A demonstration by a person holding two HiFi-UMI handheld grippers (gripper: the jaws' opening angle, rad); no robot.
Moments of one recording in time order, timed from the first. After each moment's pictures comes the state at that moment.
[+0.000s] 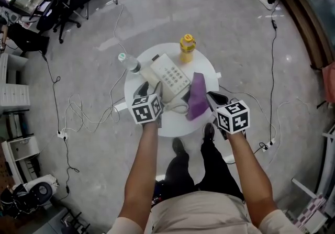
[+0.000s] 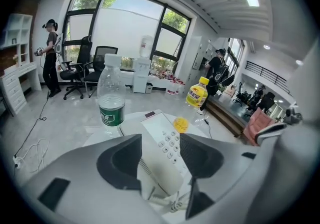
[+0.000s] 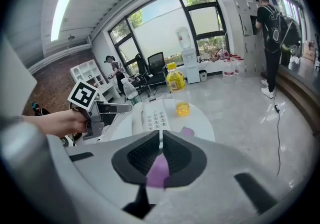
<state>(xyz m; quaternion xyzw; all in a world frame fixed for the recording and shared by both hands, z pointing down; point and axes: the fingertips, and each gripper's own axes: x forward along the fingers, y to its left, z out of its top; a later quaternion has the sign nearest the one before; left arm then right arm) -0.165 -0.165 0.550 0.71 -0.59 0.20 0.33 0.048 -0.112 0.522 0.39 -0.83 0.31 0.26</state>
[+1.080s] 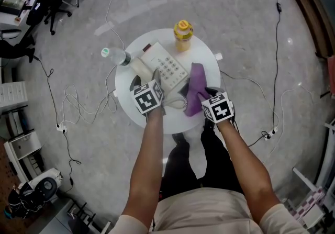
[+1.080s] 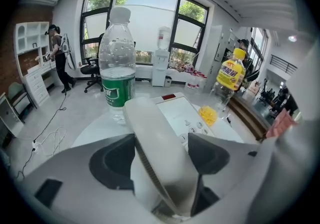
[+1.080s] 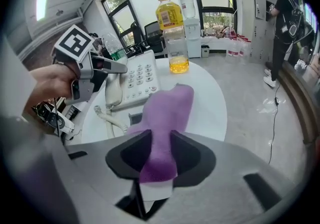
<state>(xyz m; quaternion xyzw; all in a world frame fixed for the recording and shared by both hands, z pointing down) -0.176 -0.192 0.631 0.61 -0.66 0.24 0.35 0.046 -0.103 0.675 0.35 -0.78 0.34 0.40</state>
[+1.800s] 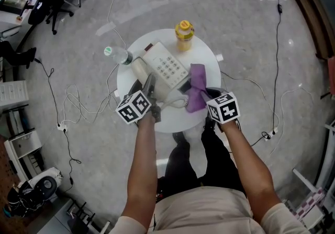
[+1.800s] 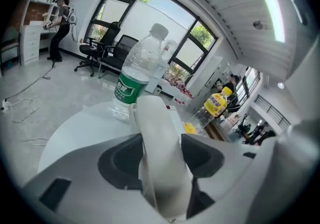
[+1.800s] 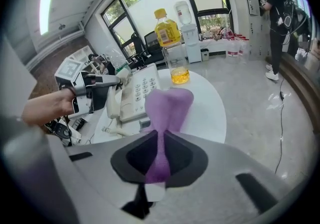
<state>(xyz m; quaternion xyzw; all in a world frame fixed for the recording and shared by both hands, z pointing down) -0.186 -0.174 0.611 0.66 -0.61 0.07 0.42 0.043 -0.105 0.644 0.35 -0.79 0.36 0.35</state>
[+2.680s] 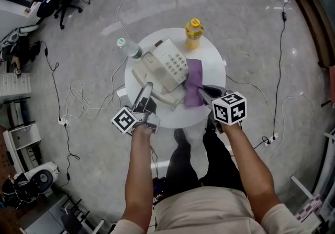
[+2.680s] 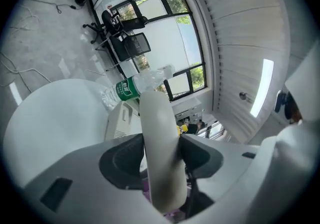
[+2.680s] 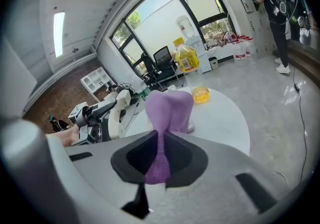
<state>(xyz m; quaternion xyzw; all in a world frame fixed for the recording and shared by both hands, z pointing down) -0.192 -0.117 0.534 0.68 -0.47 -0.24 0.51 -0.002 -0.102 0.567 0.32 -0.84 0.38 0.23</state>
